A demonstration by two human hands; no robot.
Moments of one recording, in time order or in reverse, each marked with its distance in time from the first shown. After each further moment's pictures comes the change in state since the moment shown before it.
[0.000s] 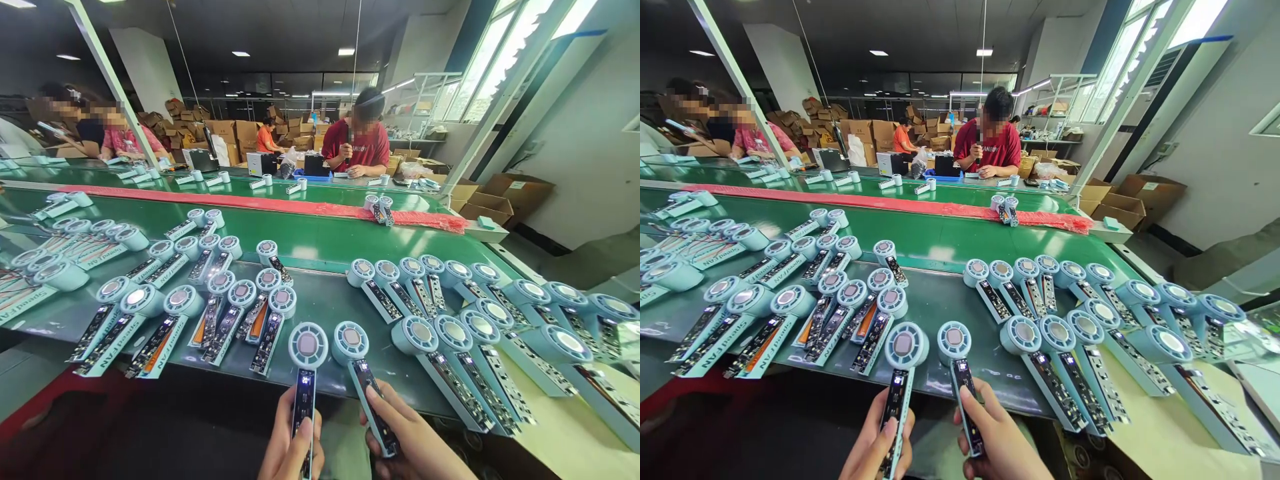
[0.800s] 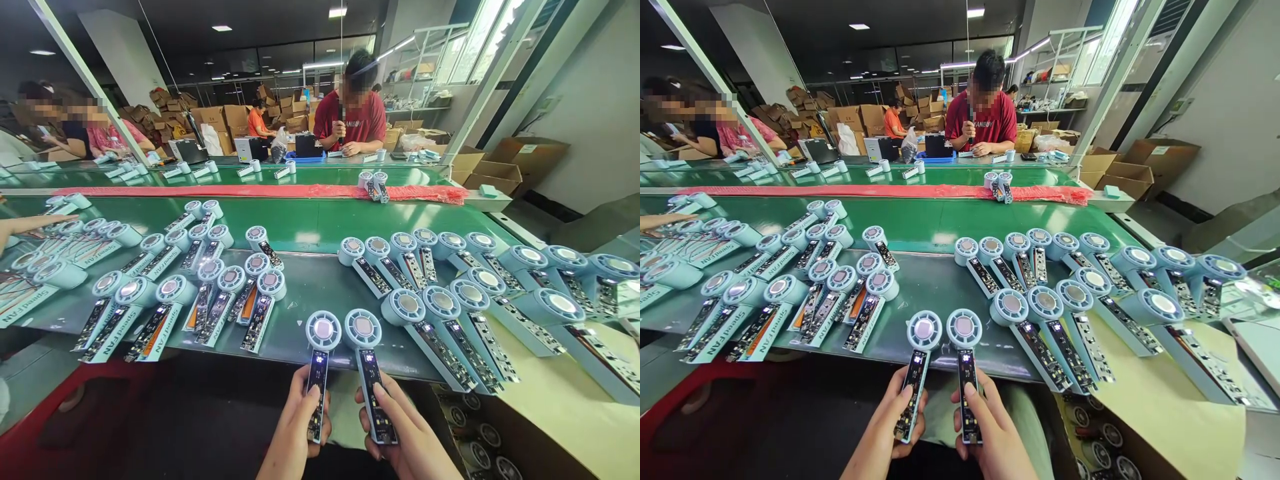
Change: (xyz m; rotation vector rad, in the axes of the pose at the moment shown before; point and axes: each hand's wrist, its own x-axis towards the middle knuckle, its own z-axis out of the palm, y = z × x) left_hand 0.010 -0.013 0.017 0.167 -0.034 -0.179; right_hand -0.018 0.028 -0.009 0.229 0.147 -0.167
